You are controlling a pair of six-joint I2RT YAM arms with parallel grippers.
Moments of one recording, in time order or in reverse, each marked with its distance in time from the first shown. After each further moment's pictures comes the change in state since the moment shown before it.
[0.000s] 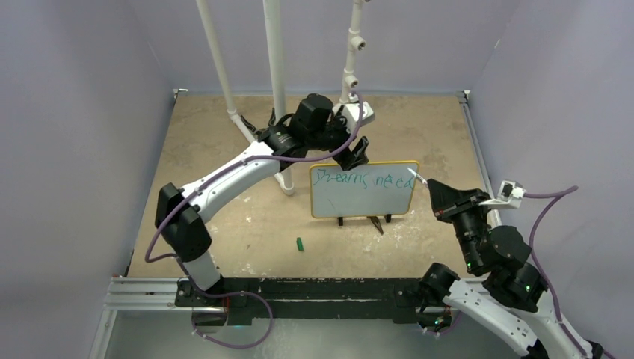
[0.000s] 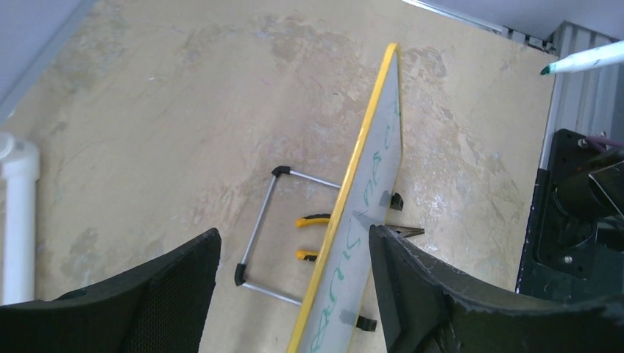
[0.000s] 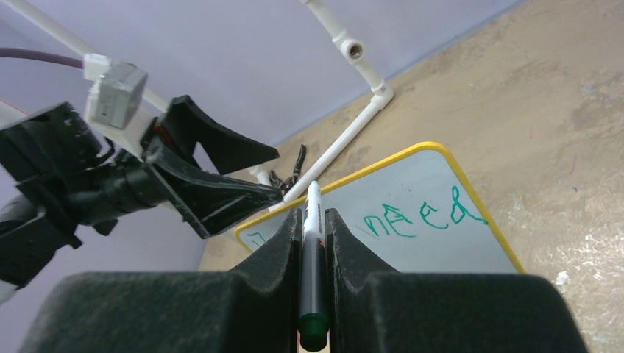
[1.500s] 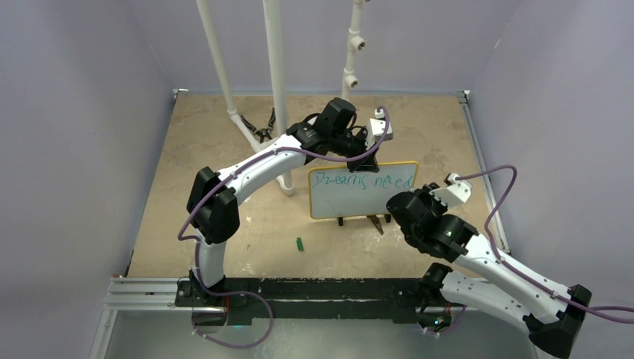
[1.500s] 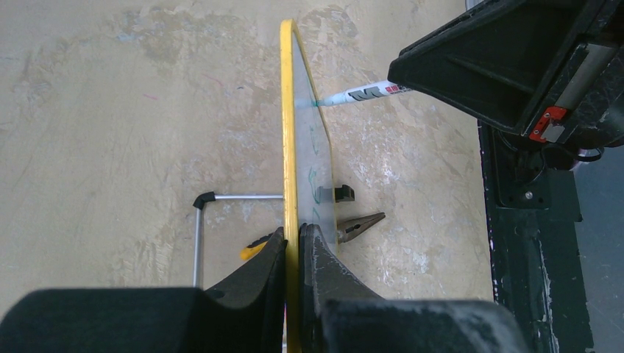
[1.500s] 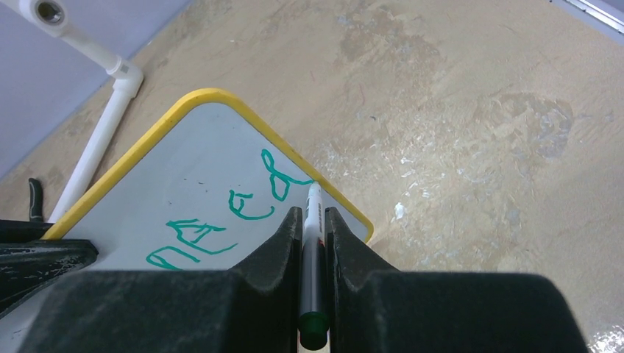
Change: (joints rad) left arm -0.018 0.192 0.127 -0.081 0.268 0.139; right arm 0.004 0.572 -0.055 -0.326 0.408 0.548
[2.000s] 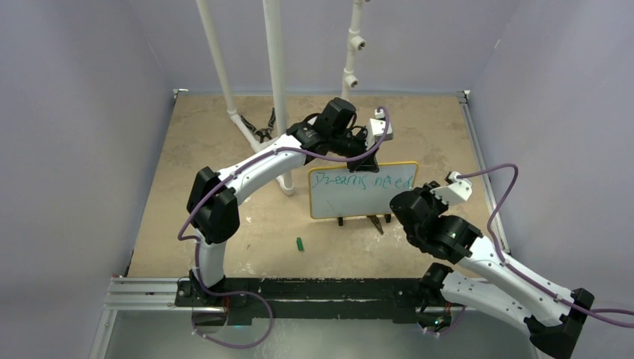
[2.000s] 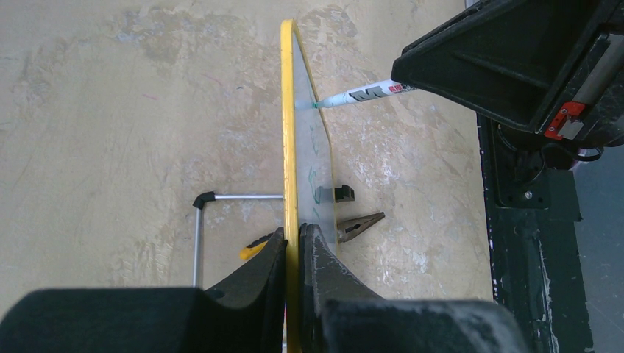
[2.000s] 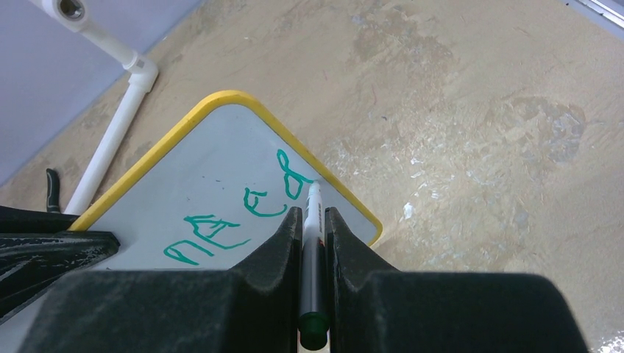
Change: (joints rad) left arm 0.000 0.000 0.000 0.000 0.000 0.000; right arm 0.000 -0.026 0.010 0.029 -0.026 -0.056
